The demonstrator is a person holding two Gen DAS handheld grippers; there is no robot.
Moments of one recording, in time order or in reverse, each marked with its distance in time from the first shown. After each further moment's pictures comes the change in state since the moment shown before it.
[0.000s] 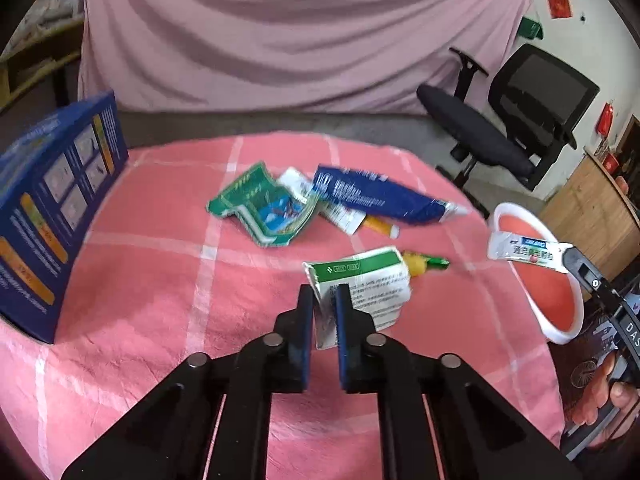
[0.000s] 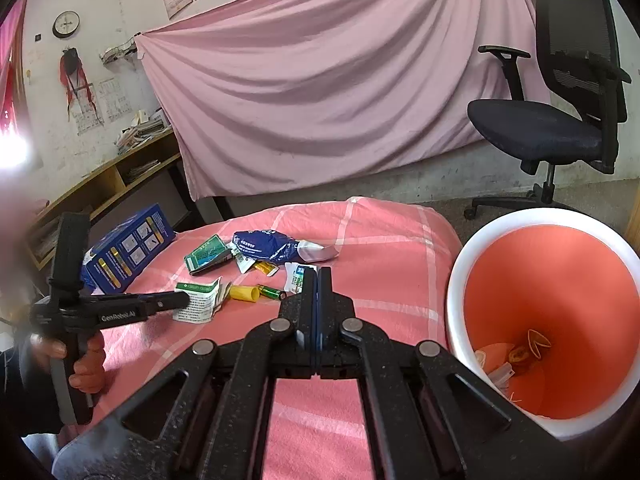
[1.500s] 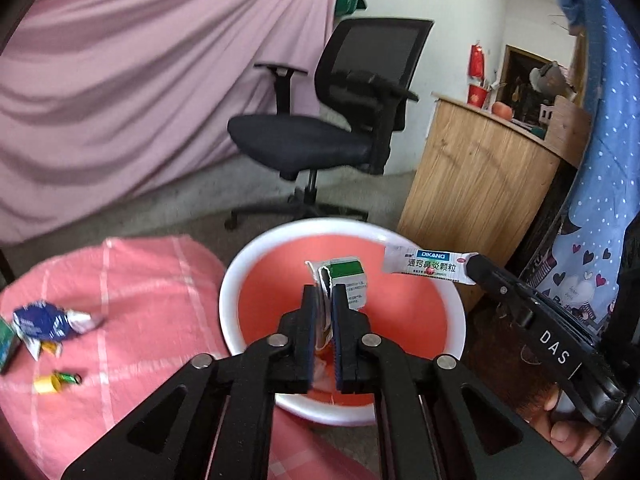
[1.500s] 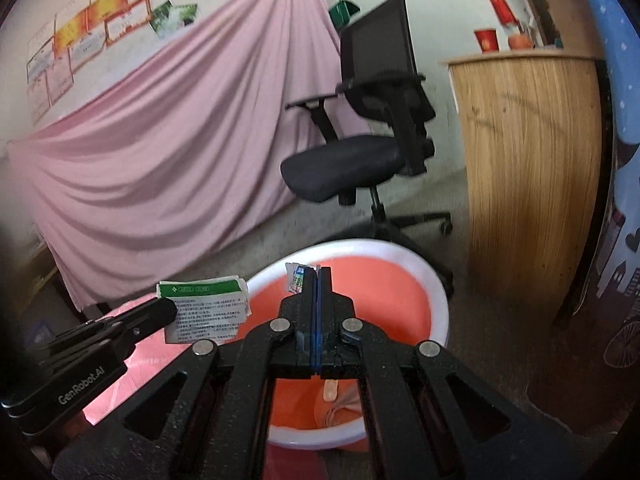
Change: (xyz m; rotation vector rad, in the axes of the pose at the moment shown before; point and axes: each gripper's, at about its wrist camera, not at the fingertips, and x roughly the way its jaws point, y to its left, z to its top) left arm 0.035 -0.288 0.007 0.380 -0.098 -0.295; right arm -0.115 -0.144 -0.017 0.312 -0.219 -0.474
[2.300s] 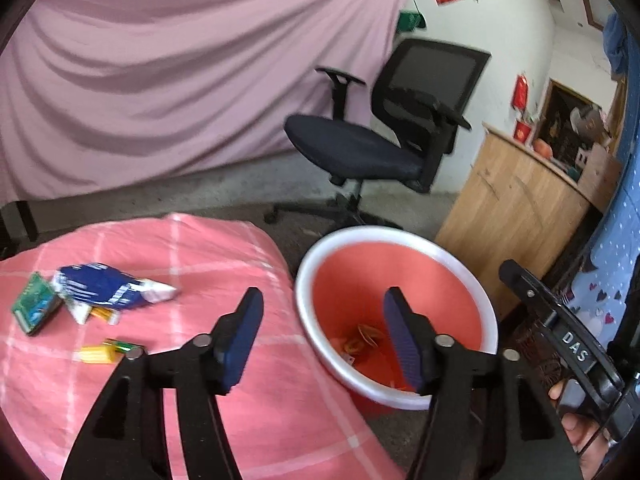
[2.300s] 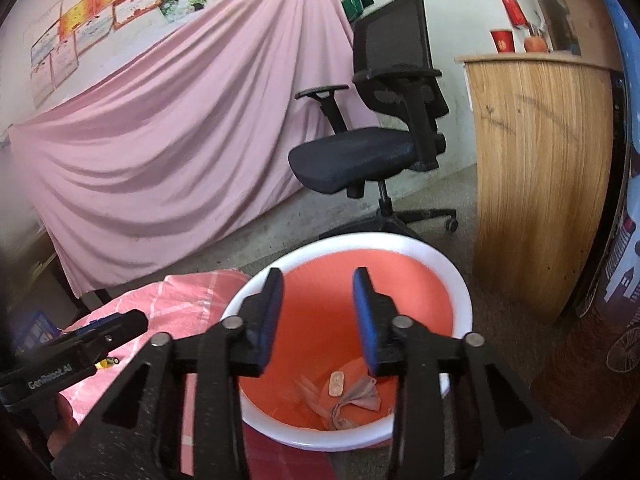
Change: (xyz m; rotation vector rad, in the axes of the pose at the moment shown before) left arm -0.048 0.061 -0.012 -0.147 -0.067 0.106; right arm 0.000 0.026 0.003 -0.055 -0.017 0.008
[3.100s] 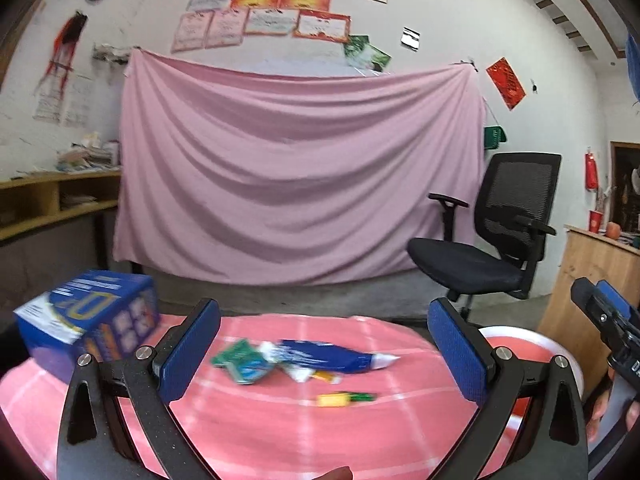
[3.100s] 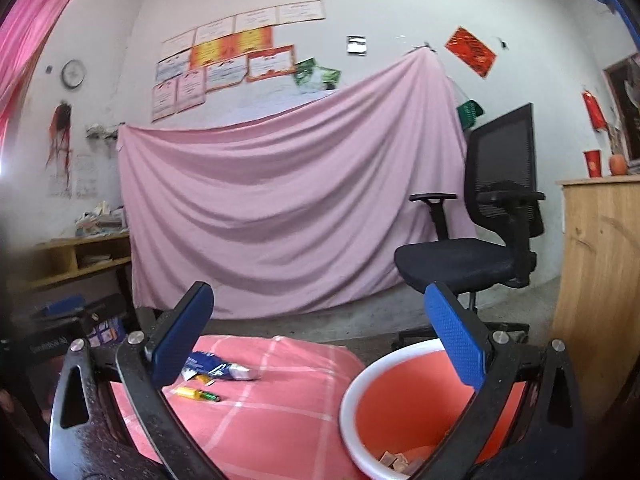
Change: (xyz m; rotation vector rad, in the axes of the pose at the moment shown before) left arm -0.149 0.099 -0.054 -0.023 -0.461 0.386; right arm -0.052 0.118 -0.012 -0.251 -0.325 0.299
